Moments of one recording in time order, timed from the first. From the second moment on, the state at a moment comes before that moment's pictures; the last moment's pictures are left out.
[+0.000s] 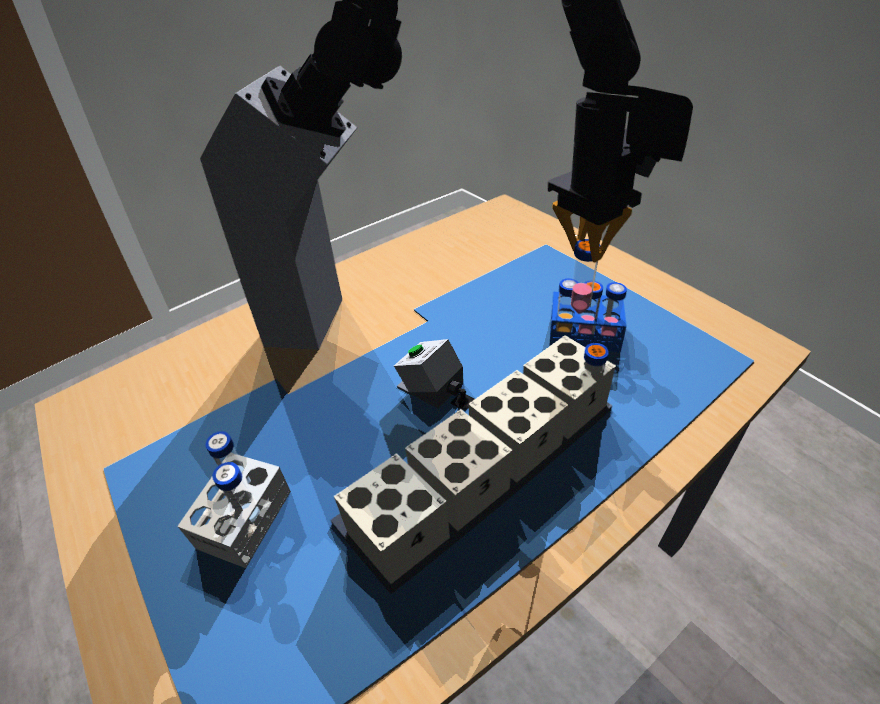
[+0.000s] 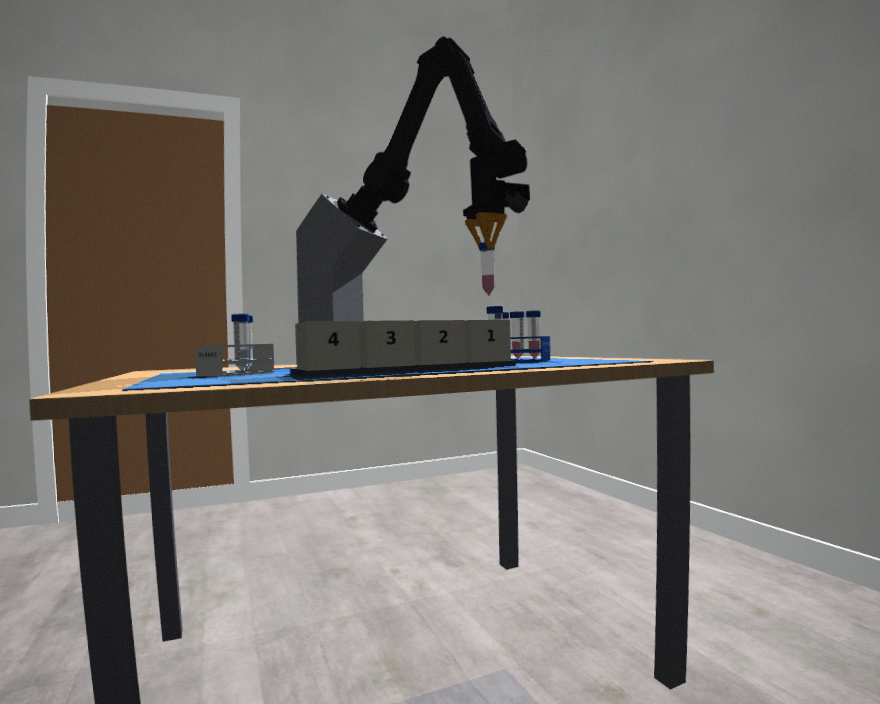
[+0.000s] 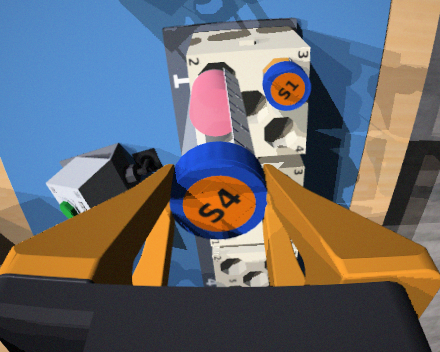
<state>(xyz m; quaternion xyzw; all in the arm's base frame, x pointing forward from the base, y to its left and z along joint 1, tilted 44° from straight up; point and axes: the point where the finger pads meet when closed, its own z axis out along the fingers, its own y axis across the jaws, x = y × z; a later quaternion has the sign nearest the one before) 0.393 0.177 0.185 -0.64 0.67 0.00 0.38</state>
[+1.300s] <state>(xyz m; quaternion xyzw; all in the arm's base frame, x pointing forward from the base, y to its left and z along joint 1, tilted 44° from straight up) 0.475 -0.028 0.101 -0.27 0.89 0.17 0.33</state>
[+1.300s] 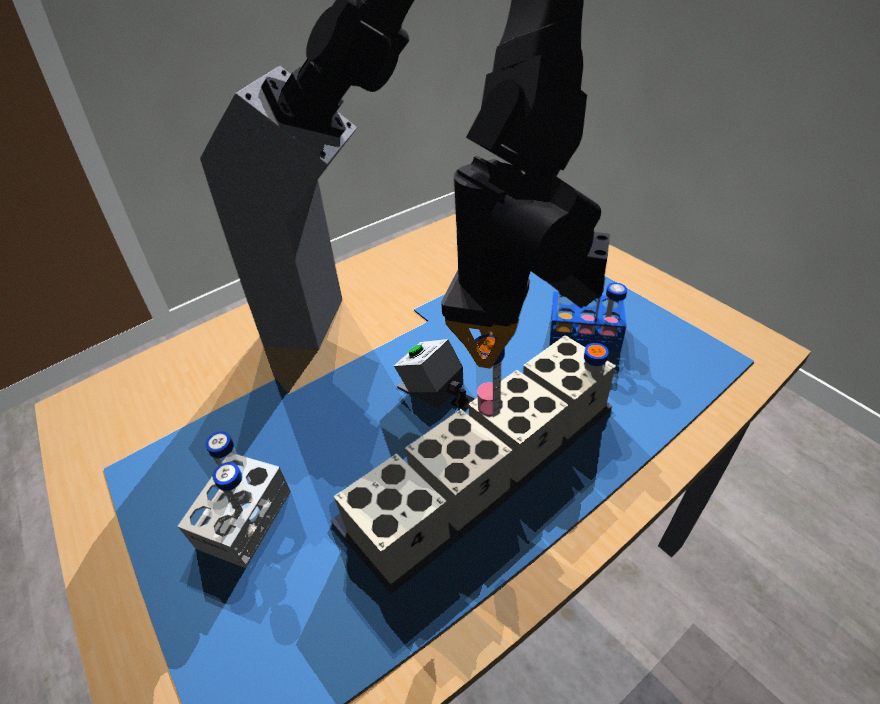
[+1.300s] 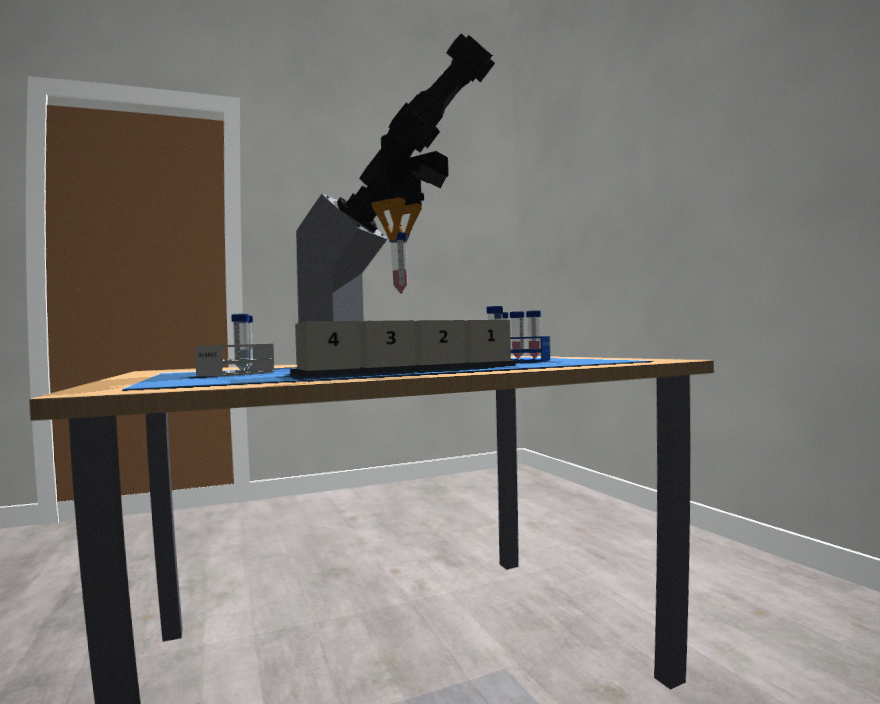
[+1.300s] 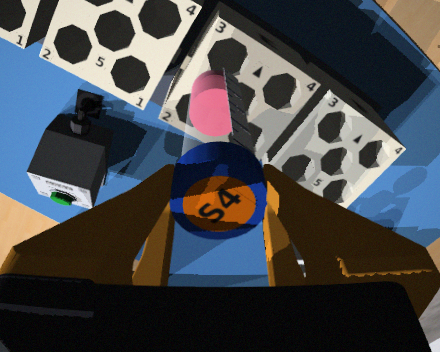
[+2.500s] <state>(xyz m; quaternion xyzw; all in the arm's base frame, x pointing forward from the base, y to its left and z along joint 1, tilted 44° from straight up) 0.490 -0.020 0.084 -0.03 0.93 0.25 0.28</state>
